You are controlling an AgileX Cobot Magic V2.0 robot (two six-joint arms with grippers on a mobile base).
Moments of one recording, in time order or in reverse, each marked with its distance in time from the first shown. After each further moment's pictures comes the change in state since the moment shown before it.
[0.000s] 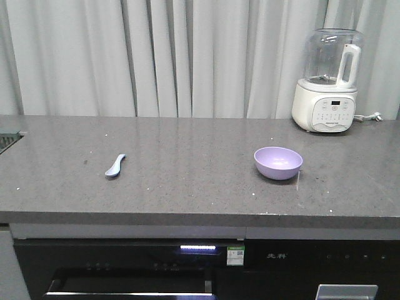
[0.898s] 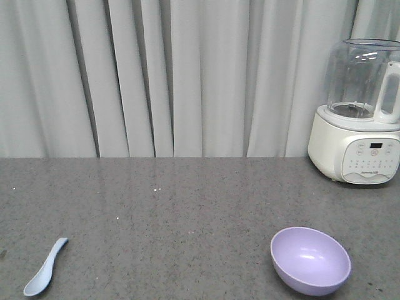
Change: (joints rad) left arm 0.000 0.000 0.000 0.000 0.000 0.000; right arm 0.000 0.000 0.000 0.000 0.000 0.000
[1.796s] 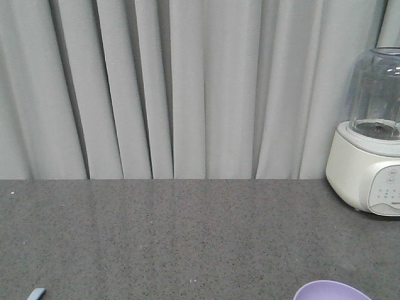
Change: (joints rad) left arm 0.000 0.000 0.000 0.000 0.000 0.000; right arm 0.000 0.000 0.000 0.000 0.000 0.000
